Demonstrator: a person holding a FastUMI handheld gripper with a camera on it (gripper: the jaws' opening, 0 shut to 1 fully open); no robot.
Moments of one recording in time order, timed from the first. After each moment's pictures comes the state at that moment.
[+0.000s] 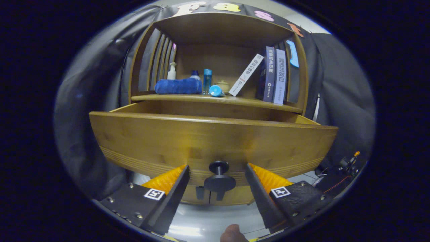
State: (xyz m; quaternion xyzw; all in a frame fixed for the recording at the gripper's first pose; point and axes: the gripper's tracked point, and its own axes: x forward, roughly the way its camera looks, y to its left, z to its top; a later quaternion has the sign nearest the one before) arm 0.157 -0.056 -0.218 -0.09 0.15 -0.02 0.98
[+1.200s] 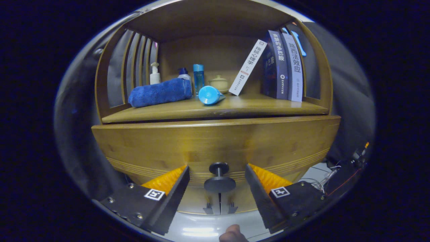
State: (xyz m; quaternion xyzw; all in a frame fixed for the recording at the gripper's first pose) arm 0.266 -0.045 -0.218 -0.02 0.18 -0.02 0.98
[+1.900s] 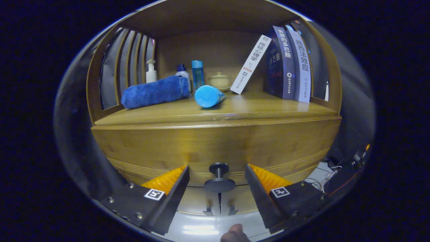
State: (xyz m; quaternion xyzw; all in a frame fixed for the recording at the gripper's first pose) arm 0.290 -0.047 -0.219 -0.03 0.20 -0.02 0.98
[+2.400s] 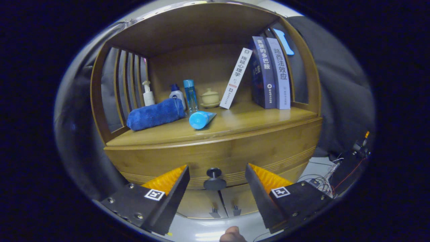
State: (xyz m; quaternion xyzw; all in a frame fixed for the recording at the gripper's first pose) arm 0.249 -0.058 -0.168 0.02 0.15 -0.04 0.99
